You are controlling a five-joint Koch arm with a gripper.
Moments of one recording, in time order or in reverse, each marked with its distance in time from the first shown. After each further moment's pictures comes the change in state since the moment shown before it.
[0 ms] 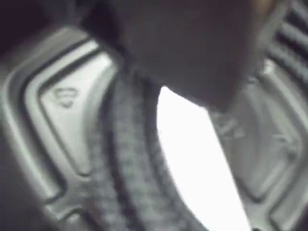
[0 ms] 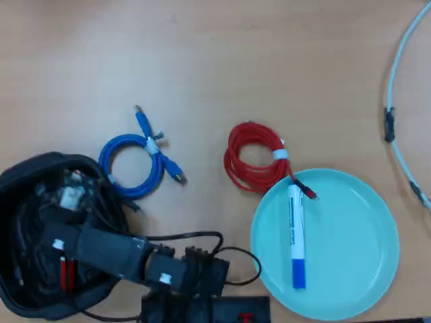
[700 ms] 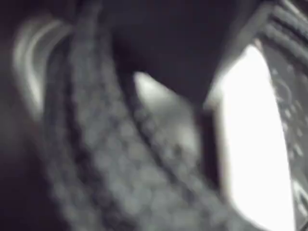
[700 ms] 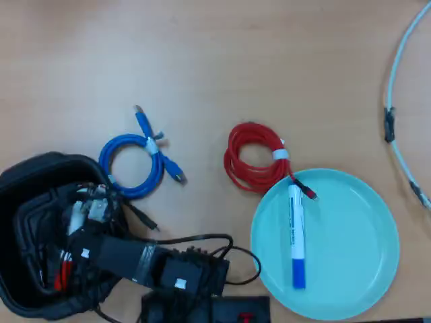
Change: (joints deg) arm -1.3 4.8 23.8 -19.9 1.7
